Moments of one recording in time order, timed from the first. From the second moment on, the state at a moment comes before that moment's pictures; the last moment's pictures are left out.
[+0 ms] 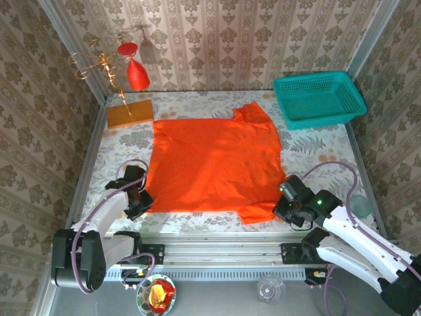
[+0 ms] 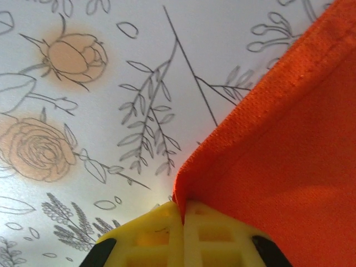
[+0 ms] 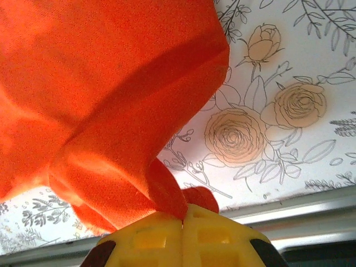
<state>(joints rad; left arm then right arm) -0.16 1.06 0.48 -0.83 -0.01 -0.77 0.59 0.74 0.57 -1.03 -0.03 1.15</state>
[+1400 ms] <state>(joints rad) -0.11 1.52 1.00 -0.74 0.09 -0.51 0.16 1.48 1.09 -0.81 -0.11 0.68</state>
